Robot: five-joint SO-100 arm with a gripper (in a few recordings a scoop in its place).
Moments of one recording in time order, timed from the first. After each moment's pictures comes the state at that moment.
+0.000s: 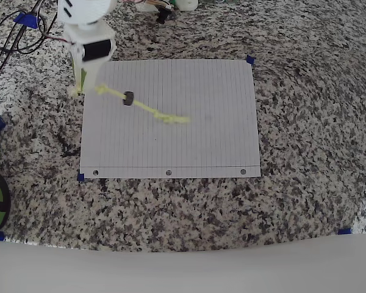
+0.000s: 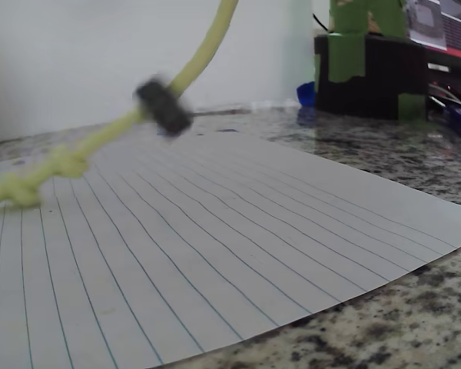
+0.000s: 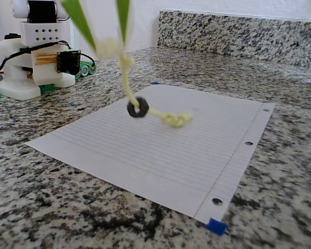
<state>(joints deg) 24.3 115.1 113.1 59.3 -28.6</state>
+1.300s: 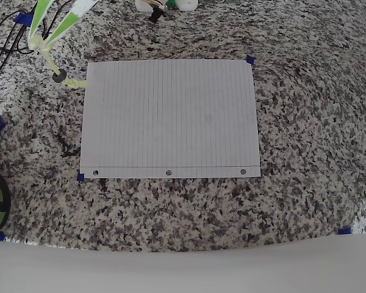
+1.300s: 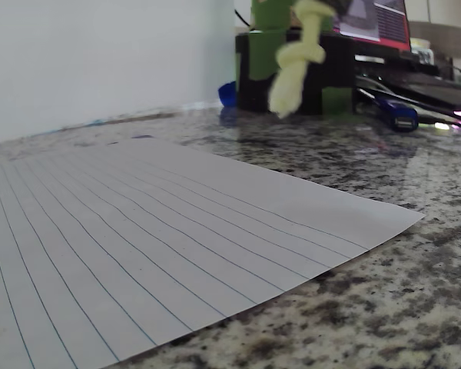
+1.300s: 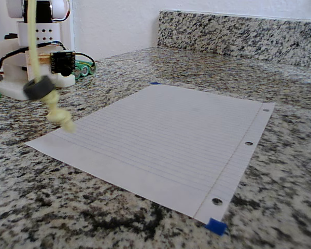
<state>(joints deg) 33.4 152.5 139.1 26.7 40.3</state>
